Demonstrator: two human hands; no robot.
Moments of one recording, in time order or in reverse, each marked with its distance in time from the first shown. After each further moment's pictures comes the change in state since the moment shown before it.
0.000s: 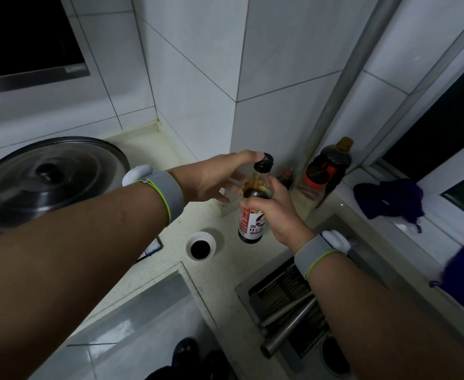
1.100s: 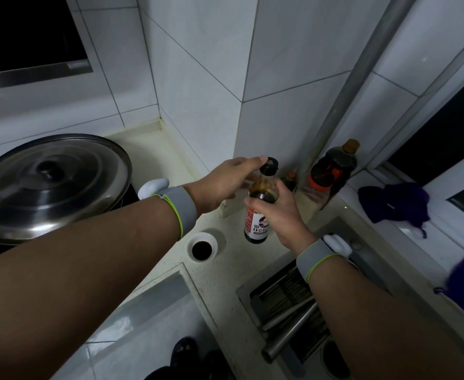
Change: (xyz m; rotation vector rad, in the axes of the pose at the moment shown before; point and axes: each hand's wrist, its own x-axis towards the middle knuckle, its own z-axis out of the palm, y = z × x) left_hand 0.013 -0.014 0.015 -0.040 0.201 0.091; right_hand 0.006 0.011 -0.004 -0.122 0.130 0.017
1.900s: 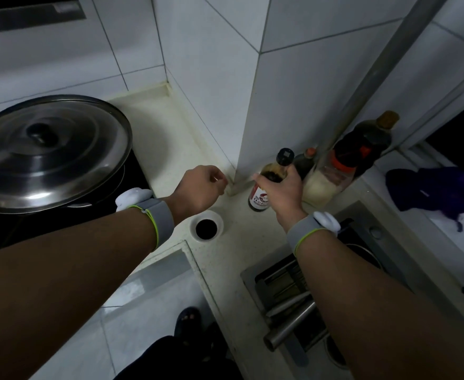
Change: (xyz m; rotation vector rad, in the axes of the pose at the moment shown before) left_hand -0.003 -0.096 -0.026 0.426 0.273 -0.032; right_hand 0.056 0.070 0.024 -0.121 0.308 0.025
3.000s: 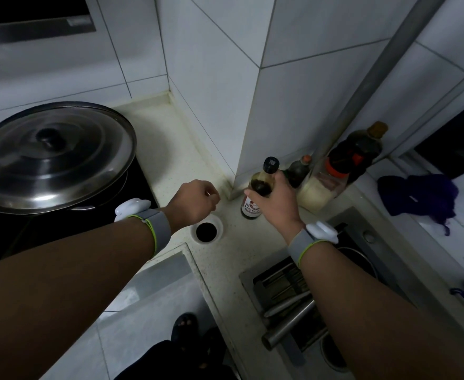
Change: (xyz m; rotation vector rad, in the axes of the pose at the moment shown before) left_hand -0.009 -0.022 -0.001 0.067 -0.047 -0.036; right_hand -0.029 -0.020 -0.016 -0.400 -0.170 -0.199
